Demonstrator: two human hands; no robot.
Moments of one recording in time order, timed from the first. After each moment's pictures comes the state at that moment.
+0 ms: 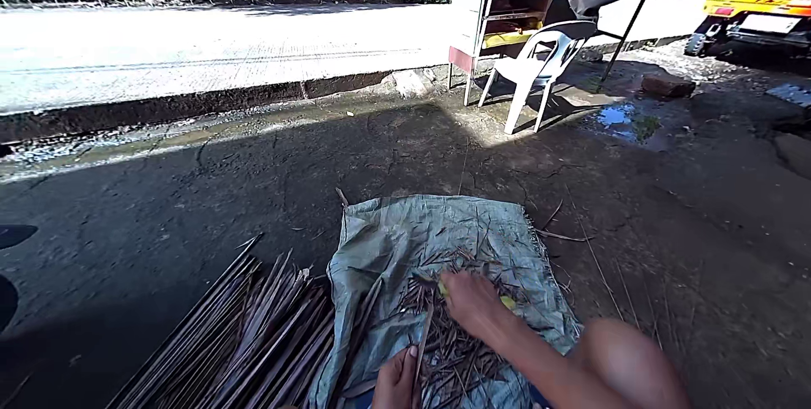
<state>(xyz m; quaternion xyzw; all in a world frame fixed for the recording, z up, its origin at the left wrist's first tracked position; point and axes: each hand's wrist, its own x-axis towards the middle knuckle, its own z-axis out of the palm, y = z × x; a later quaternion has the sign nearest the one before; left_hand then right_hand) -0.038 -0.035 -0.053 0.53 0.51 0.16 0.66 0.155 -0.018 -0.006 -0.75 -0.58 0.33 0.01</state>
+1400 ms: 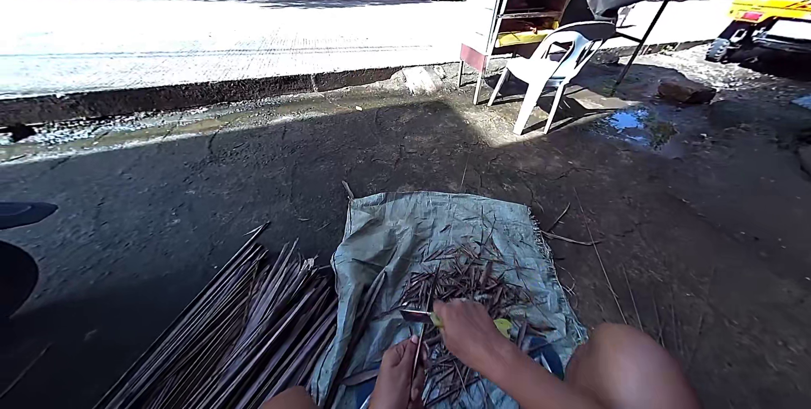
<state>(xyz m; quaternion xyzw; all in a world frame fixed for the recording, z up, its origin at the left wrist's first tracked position) -0.036 -0.026 -0.053 0.41 0.48 0.19 0.75 0.125 -0.025 -0.017 -0.71 -0.61 0.35 -0.05</state>
